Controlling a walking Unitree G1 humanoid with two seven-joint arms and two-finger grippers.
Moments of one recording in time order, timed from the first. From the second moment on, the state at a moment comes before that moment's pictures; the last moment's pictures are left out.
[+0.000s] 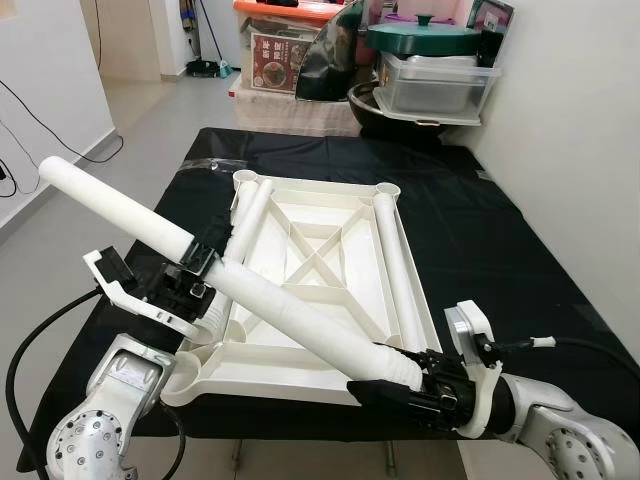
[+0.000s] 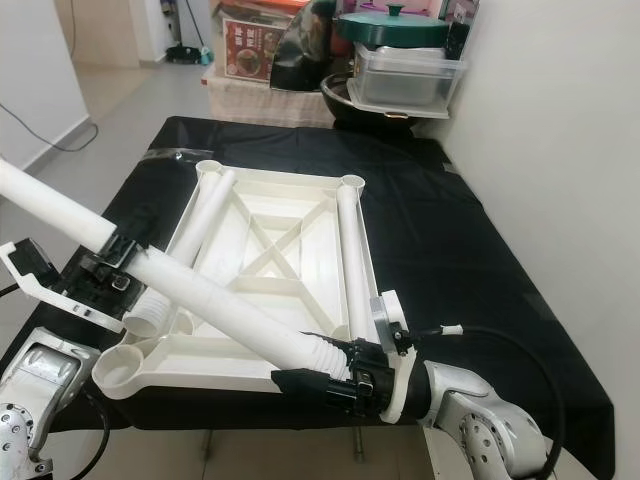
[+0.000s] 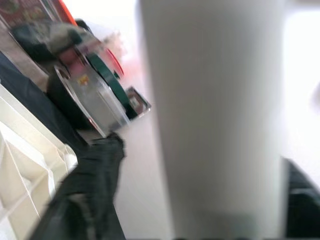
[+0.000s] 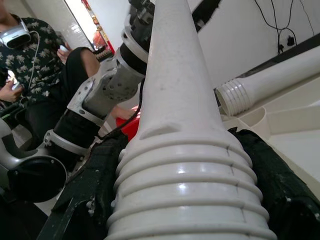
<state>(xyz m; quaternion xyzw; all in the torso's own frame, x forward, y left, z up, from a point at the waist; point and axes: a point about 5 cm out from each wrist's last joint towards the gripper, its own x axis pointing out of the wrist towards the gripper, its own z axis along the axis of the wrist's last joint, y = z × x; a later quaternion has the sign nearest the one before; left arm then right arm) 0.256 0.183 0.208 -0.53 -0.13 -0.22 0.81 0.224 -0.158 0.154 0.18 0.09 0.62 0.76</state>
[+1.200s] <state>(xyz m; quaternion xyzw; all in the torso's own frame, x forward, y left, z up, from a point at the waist) 0.251 0.186 0.221 -0.50 -0.14 -0.23 0.82 0.263 -0.220 0.178 0.01 0.12 0.56 0.82</state>
